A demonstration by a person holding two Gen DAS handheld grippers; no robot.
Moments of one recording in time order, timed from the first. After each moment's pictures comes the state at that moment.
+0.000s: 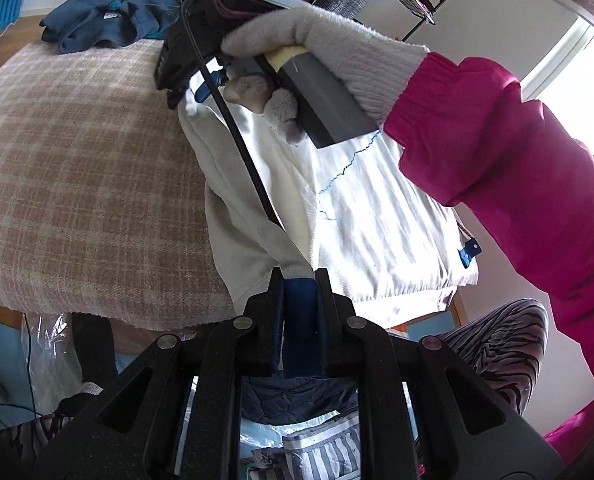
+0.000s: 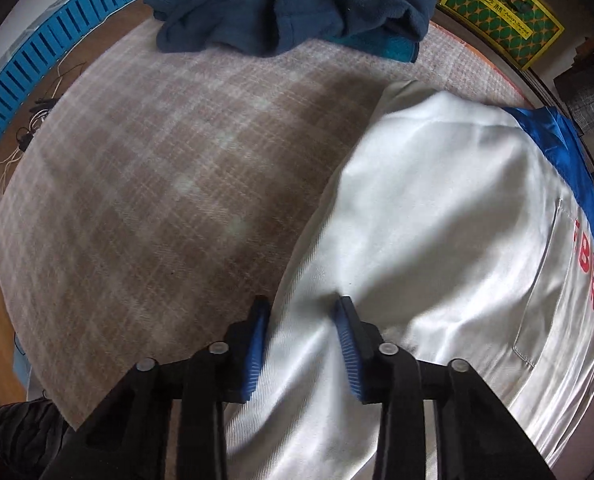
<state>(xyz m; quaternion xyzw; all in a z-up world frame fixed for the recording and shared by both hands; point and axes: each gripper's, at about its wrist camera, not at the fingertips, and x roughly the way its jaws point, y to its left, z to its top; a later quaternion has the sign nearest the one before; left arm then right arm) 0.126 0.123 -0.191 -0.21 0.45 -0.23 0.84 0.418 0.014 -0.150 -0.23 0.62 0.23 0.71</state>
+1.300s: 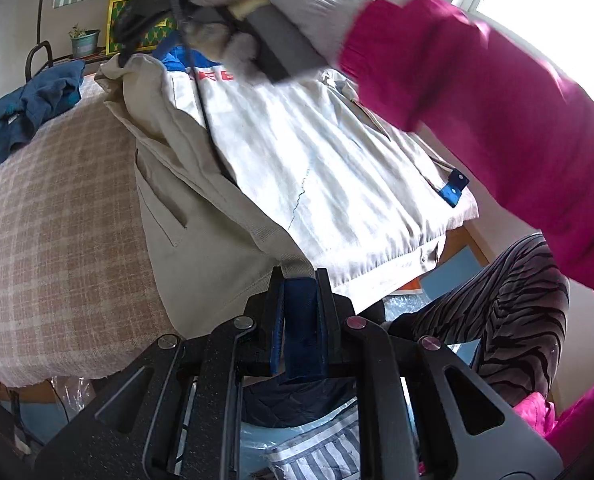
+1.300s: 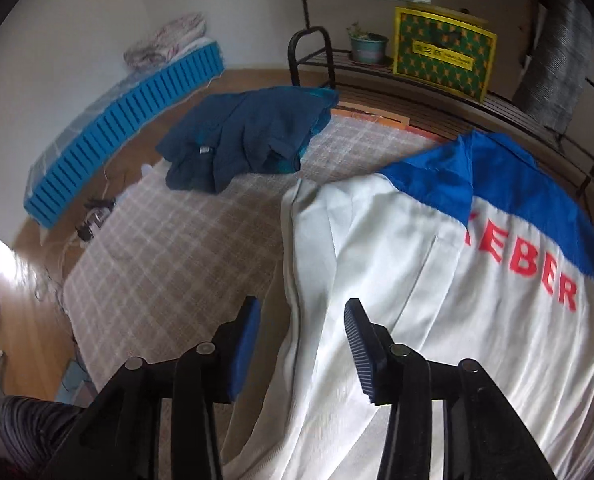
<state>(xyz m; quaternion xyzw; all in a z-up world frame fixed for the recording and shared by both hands) 0.114 -0.001 -0.149 -0.04 0.44 -0.29 0.85 0.455 -0.123 -0.045 -0.10 0.52 0.30 0.79</state>
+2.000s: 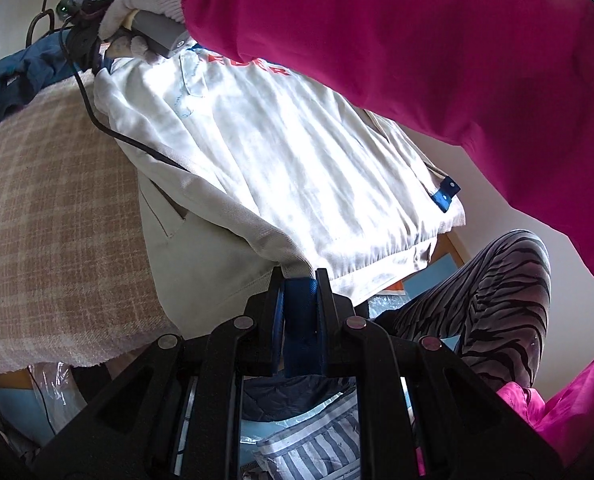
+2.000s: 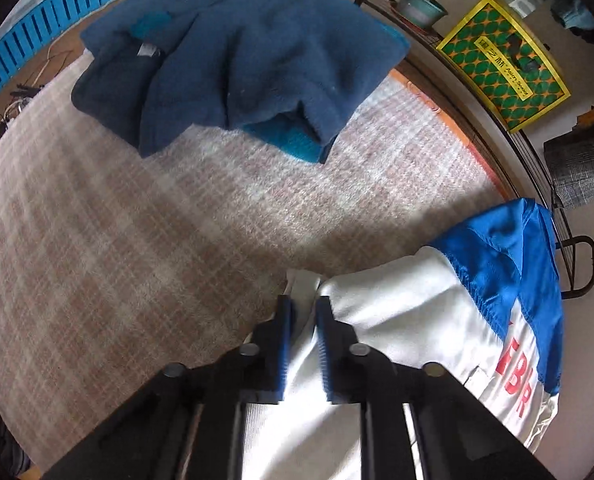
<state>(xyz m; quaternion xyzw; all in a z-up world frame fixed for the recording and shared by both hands) 0.124 0.024 -0.162 -0.09 0.46 -0.31 0.83 0.527 0.011 -0.141 -0.31 0.56 0.24 0.73</state>
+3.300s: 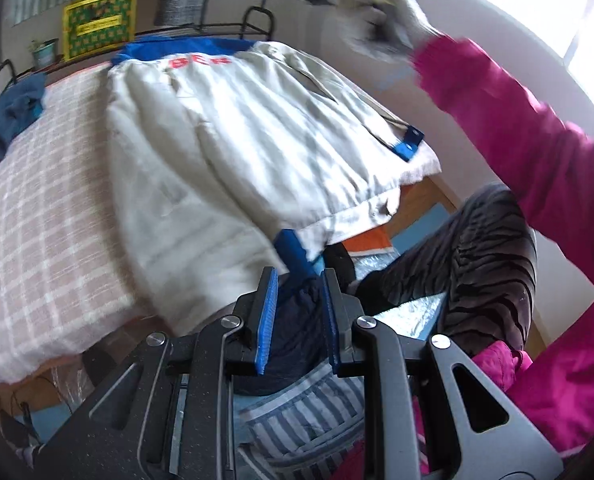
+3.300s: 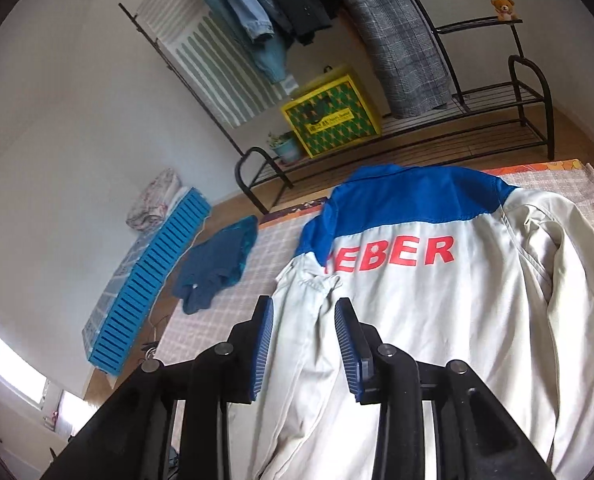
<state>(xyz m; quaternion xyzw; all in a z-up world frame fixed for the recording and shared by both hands) 0.070 -0.030 -0.126 0.00 0.46 -0.34 0.82 0.428 -0.431 0.015 0.20 0.42 0.28 0.84</state>
